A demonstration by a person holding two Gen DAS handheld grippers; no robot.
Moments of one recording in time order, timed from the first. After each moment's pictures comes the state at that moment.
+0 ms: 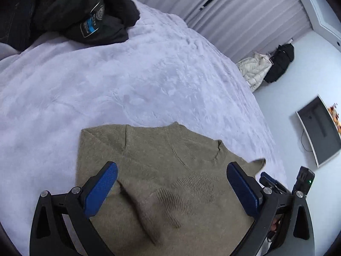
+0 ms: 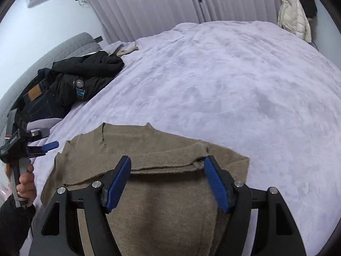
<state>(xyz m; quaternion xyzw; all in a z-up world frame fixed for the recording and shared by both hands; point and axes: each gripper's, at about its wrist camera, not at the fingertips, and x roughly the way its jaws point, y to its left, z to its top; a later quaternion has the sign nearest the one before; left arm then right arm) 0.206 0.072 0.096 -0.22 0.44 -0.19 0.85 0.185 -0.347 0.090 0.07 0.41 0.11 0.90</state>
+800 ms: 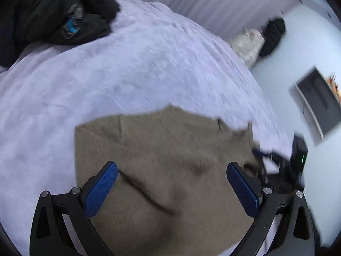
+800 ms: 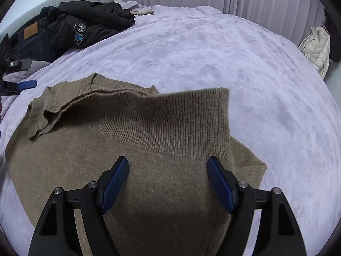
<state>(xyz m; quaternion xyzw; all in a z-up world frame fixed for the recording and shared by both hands) 0.205 0.044 0.083 -0.12 0.49 -0.24 0.83 0.208 -0.295 0.057 -0.08 0.47 0.15 0.87</state>
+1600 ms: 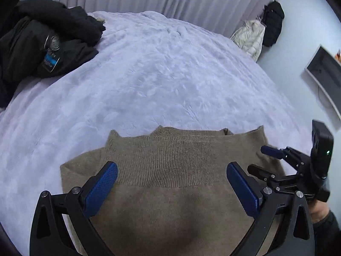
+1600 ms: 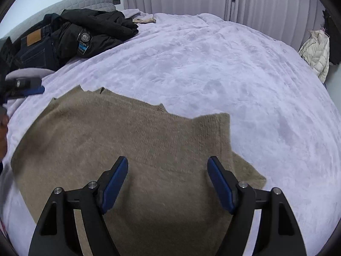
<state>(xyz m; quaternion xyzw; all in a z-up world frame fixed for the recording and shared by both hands) 0.256 -0.011 0.088 -0.05 0.45 -0.17 0.88 0.235 -0.268 0.067 -0.05 0.46 0.14 0.88</state>
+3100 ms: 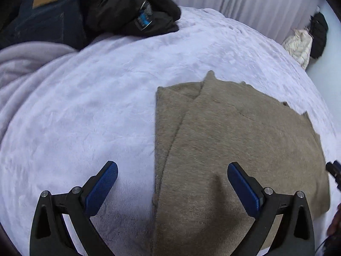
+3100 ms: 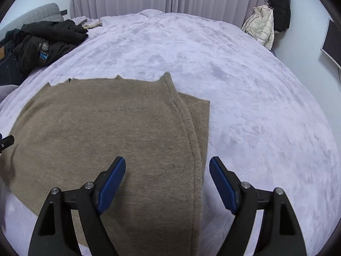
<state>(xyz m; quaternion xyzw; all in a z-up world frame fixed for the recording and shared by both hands) 0.154 0.100 0.043 -0.12 0.48 0.00 0.87 0.121 -0.292 0.084 -0.02 0.44 -0.04 0.90</state>
